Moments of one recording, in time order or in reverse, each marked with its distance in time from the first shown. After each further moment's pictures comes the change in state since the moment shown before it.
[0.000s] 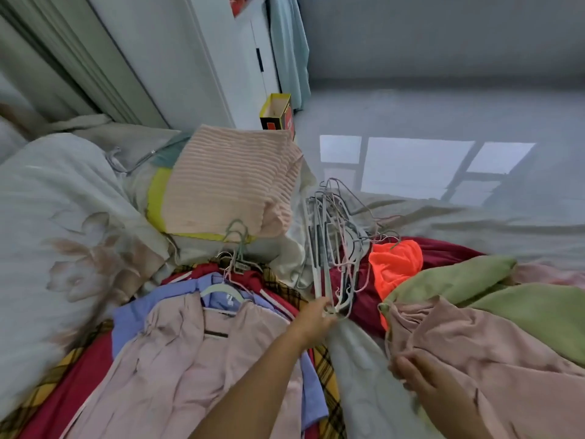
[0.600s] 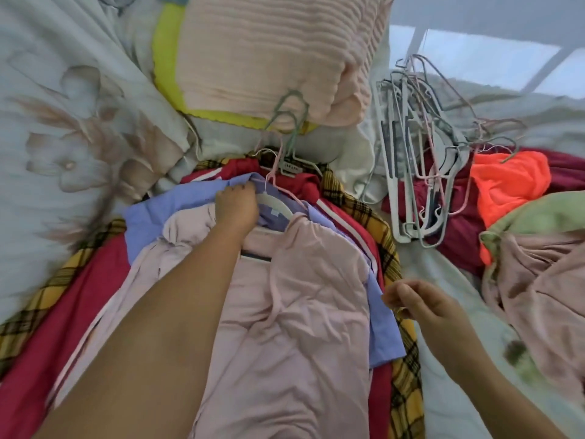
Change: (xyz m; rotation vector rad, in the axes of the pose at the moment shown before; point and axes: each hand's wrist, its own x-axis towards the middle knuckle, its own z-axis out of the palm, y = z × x) left_hand 0.061 -0.243 -0.143 0.761 0.460 -0.256; right_hand 0.042 0.017 0.169 0.066 -0.125 -0.003
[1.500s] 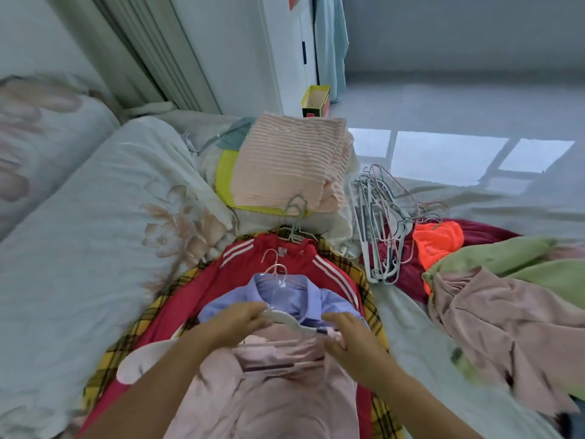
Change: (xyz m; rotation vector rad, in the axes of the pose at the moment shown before) left_hand -0.249 -0.030 -0.165 -0.298 -0.391 0.387; right_hand -0.123 -0.119 0.030 -0.680 -0.300 -0.236
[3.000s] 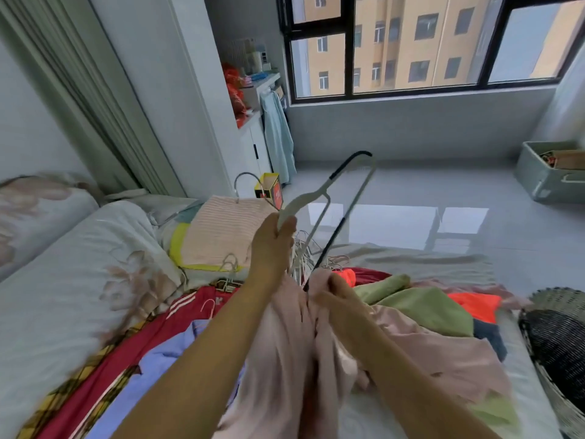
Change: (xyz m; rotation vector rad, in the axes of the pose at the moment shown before) left_hand -0.074 0.411 -0.051 -0.934 0.922 0.266; right_hand -0.205 0.039 -0.197 1.182 0.357 -0.264
